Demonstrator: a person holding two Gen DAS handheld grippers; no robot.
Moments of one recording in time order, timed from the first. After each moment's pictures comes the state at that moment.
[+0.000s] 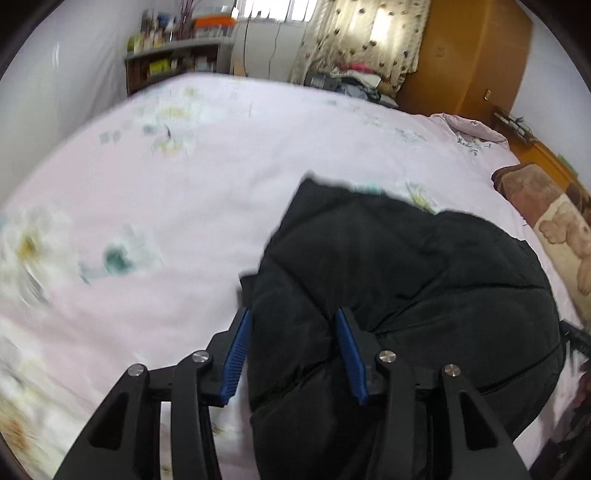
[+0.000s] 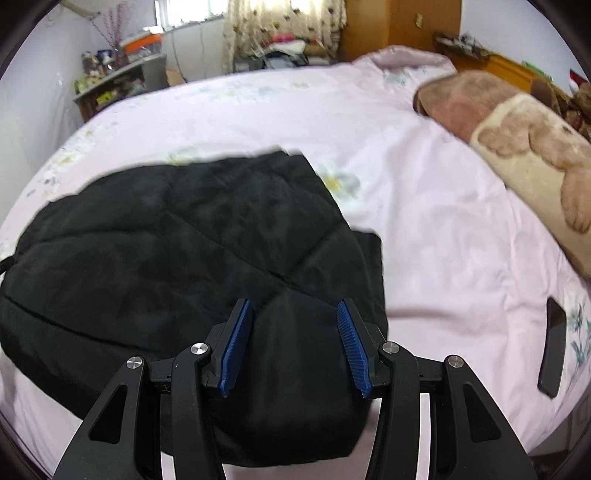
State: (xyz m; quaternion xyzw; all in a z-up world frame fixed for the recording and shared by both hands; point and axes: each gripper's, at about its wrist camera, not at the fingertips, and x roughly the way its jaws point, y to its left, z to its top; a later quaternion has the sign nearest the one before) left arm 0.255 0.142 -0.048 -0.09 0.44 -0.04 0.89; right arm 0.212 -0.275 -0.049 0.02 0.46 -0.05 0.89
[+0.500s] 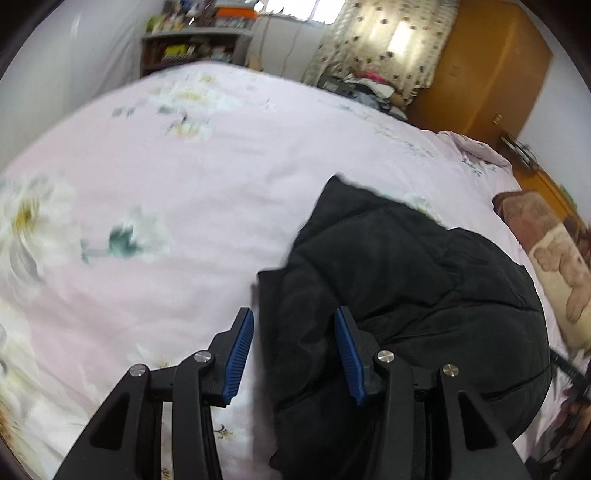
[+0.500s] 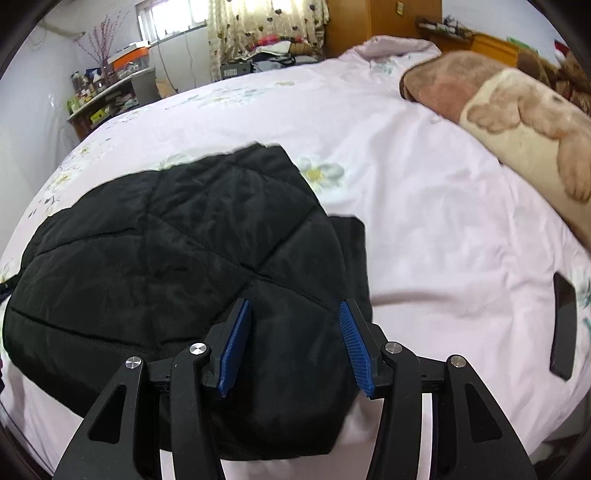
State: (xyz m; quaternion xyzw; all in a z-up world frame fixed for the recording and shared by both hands) left arm 0.257 0.172 -0.055 -0.15 0.44 -0.04 0.89; right arm 0.200 -0.299 -0.055 0.07 0.45 -0.05 0.89
